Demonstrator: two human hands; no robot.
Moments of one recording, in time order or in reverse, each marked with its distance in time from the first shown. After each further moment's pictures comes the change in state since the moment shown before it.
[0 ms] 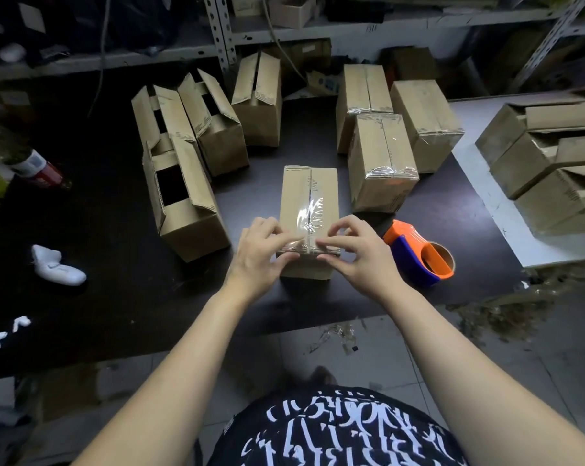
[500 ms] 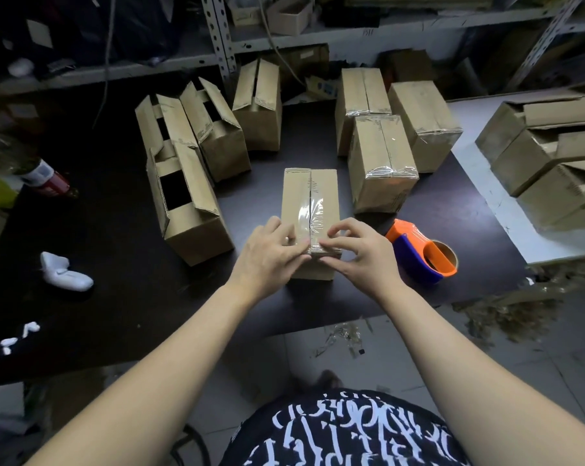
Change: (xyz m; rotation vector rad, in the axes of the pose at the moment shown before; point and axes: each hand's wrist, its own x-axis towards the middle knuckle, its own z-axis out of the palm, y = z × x) left_hand 0.011 0.008 -0.005 0.232 -0.097 0.234; right_hand -0.002 0.006 0.007 -0.052 0.106 -0.063
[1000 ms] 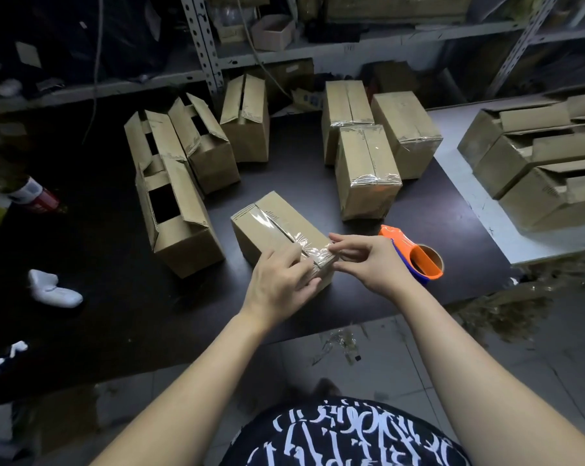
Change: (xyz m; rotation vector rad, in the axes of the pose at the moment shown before) left_hand -0.001 0.042 0.014 -0.044 0.119 -0.060; right_hand -0.003 0.012 -0.031 0.520 -0.185 0.450
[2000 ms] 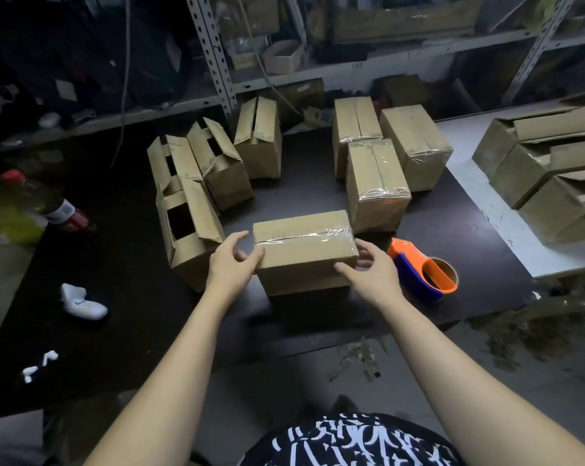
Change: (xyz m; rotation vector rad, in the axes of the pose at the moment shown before) left_hand 0.016 -0.066 -0.049 -0.420 -0.121 -1.049; right_hand 0.005 -0.011 0.024 0.054 0.265 0.282
